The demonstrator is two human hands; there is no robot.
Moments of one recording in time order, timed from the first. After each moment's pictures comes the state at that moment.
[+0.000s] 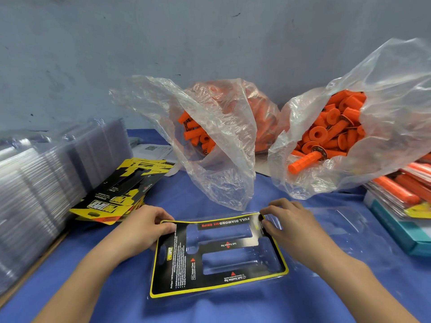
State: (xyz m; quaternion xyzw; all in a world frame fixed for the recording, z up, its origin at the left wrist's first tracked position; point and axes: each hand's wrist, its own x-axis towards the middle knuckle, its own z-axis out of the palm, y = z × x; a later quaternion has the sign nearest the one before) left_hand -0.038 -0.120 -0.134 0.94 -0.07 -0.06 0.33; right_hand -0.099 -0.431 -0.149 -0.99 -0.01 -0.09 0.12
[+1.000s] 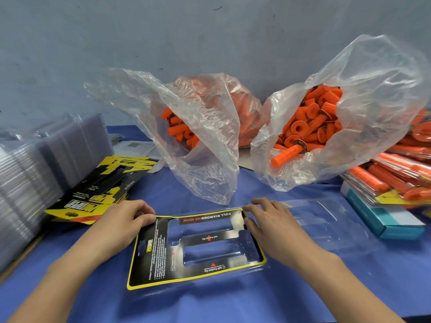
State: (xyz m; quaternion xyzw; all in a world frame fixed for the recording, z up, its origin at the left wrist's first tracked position) left_hand -0.045 -0.119 -0.128 0.96 -0.10 0.02 0.24; right_hand -0.105 -0.431 -0.167 -0.99 -0.03 -0.07 0.08
